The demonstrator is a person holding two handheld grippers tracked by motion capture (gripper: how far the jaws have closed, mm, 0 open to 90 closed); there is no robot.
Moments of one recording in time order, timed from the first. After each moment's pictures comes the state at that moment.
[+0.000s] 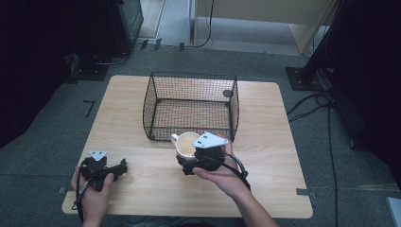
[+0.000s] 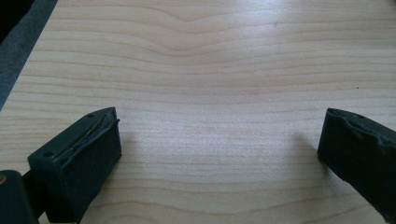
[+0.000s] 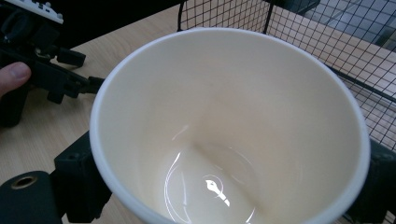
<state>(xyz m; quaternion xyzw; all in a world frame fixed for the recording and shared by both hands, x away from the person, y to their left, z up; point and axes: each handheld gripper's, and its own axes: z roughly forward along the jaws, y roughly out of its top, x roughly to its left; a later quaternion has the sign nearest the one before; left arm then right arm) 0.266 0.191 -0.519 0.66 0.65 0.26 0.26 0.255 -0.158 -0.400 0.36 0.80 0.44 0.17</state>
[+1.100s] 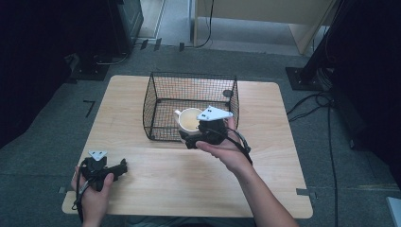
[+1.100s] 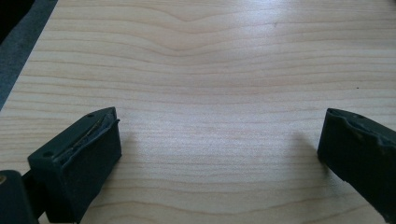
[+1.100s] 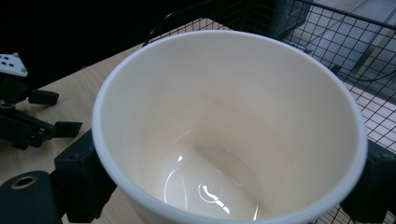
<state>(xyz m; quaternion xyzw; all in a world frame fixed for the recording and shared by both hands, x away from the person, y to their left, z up) 0.266 0.191 -0.519 0.66 0.65 0.26 0.26 0.311 -0.167 -0.368 0.36 0.79 0.46 0.19</state>
